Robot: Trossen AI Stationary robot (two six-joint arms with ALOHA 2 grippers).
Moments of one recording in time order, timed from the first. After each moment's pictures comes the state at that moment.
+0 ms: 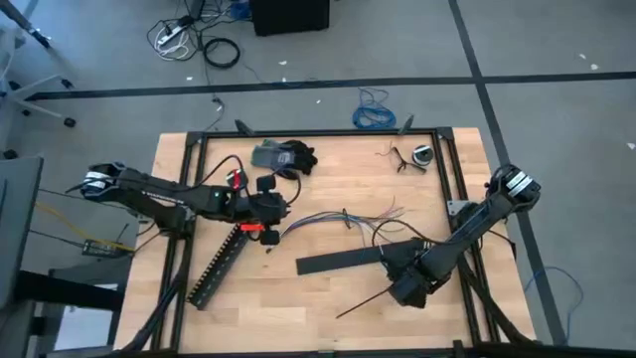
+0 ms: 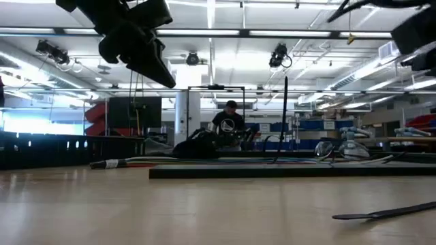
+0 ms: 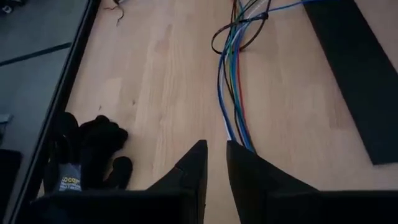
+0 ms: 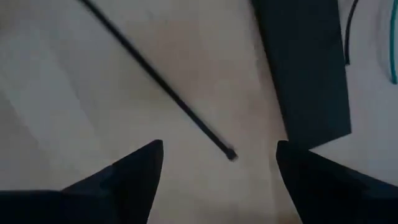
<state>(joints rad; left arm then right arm) -0.11 1.28 0.83 -0.32 -0.38 0.08 0.69 1.63 1.06 -1.07 0.04 0.87</state>
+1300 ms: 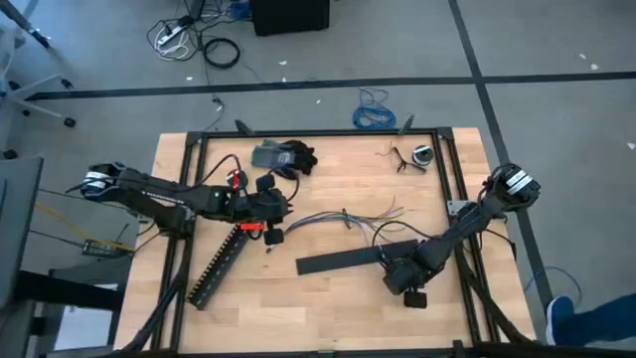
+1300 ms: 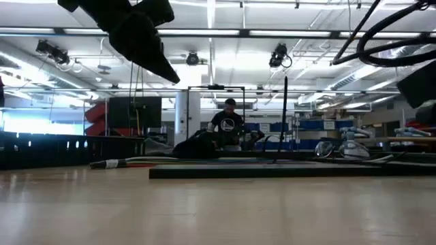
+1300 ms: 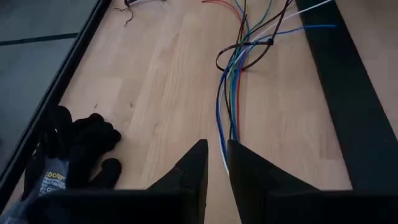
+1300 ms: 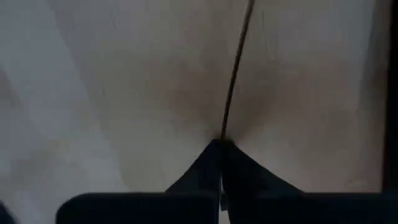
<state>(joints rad) -0.11 1.28 0.83 -0.27 -0.38 -0.03 0.62 1.62 0.87 -0.68 -0.21 0.79</state>
